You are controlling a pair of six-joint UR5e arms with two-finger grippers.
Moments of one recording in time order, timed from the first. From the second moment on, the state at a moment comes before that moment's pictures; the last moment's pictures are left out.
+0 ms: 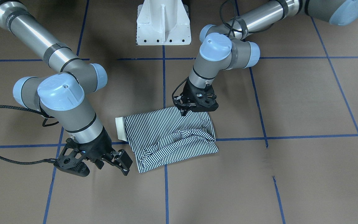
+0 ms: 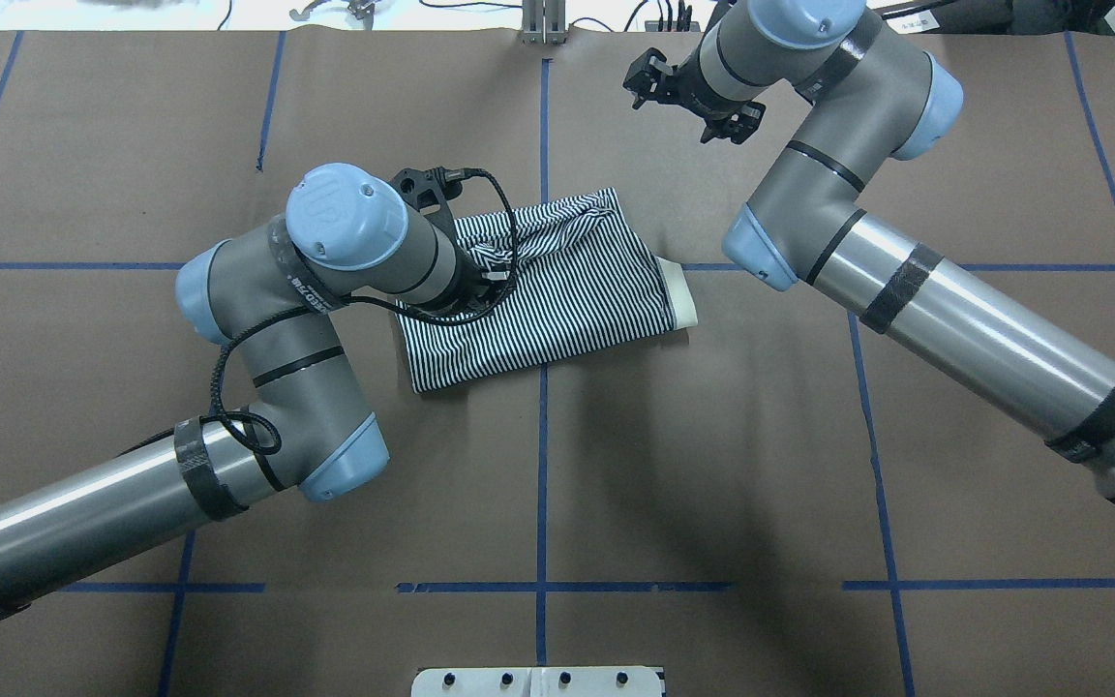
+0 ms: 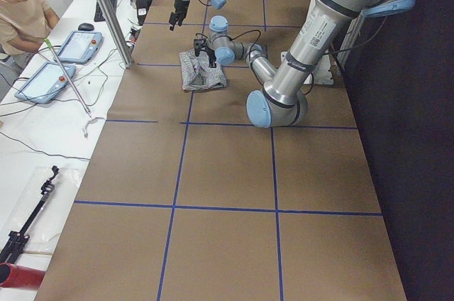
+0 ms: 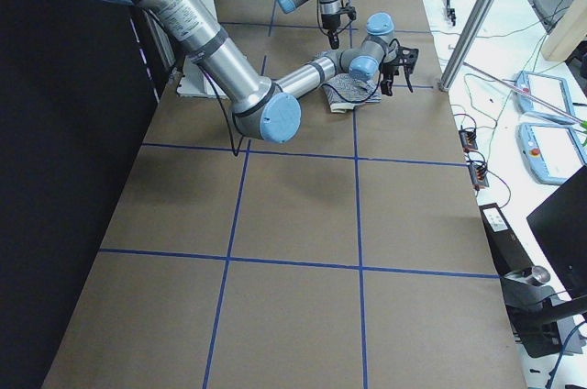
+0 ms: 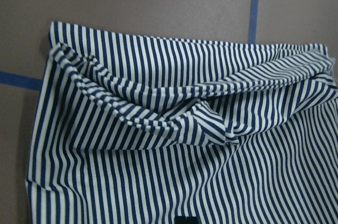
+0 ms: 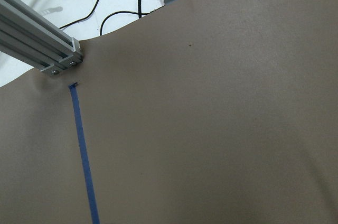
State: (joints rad) left arm -0.59 -2.29 -1.44 -2.01 -1.88 -1.42; right arm 0.86 -0.77 1.21 -1.04 1.91 1.42
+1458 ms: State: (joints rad) left arm -0.87 -2.37 -1.15 -2.28 -1.91 -1.26; right arm 0.86 -0.83 1.31 -1.05 1.91 1.42
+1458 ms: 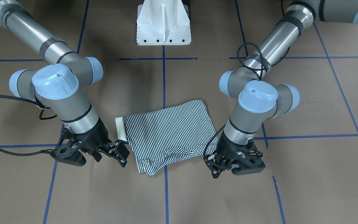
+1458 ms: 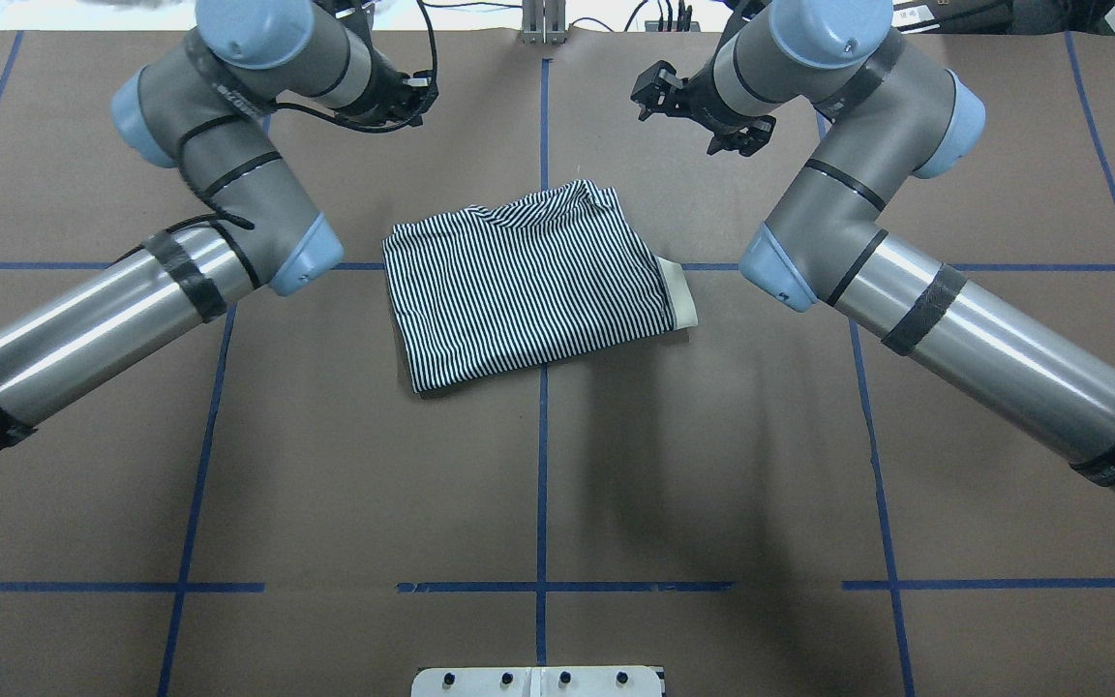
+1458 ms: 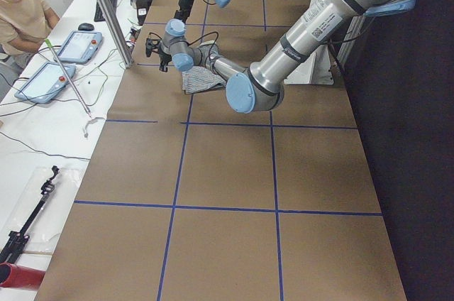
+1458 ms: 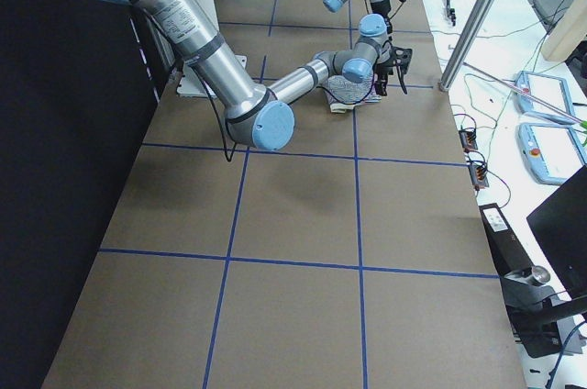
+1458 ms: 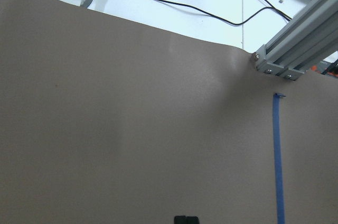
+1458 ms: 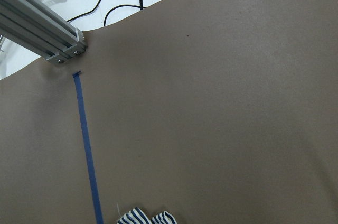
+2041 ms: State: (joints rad) left arm -1.13 -2.05 -1.37 -2.27 -2.10 -0.84; right arm 1.03 -1.00 1.39 -1.05 2.11 1.09
